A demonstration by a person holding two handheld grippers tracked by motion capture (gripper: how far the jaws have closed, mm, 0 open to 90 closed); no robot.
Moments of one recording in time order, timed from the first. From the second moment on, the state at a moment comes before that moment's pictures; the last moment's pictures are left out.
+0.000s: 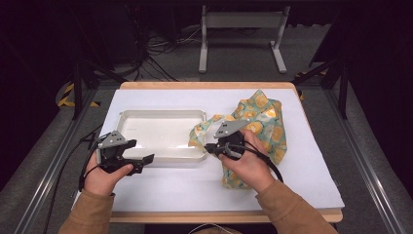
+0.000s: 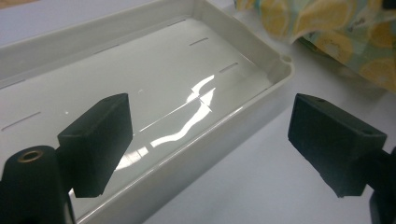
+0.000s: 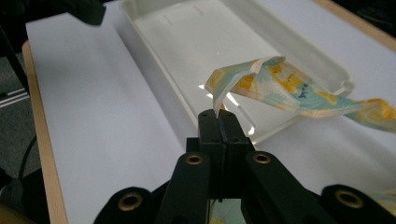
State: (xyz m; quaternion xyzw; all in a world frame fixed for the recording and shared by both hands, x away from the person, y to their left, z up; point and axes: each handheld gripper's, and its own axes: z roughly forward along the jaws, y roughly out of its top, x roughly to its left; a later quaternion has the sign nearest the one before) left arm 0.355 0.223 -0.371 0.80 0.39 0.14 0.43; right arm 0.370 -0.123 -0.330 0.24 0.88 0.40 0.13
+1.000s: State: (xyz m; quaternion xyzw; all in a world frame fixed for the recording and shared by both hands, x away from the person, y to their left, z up) left arm 0.357 0.216 -0.377 0.81 0.38 0.13 0.43; right arm 0.358 -0.238 -0.229 0.31 0.74 0.54 0.24
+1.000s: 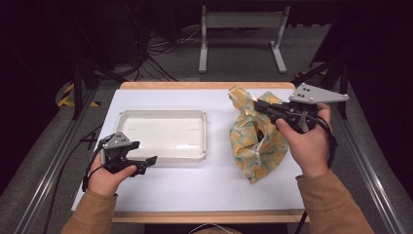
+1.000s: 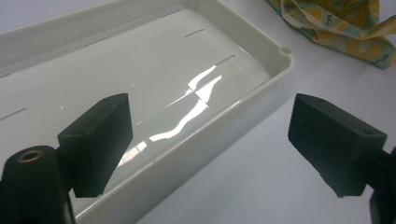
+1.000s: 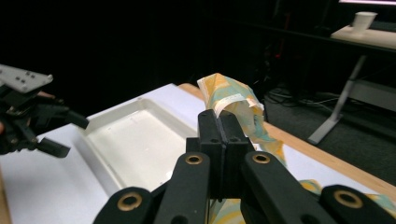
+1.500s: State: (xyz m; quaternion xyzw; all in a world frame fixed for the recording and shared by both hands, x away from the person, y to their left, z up) left arm 0.357 0.213 -0.378 0.81 0.38 0.13 0.42; right arm 0.345 -0.307 -0.232 0.38 0.70 0.54 0.29
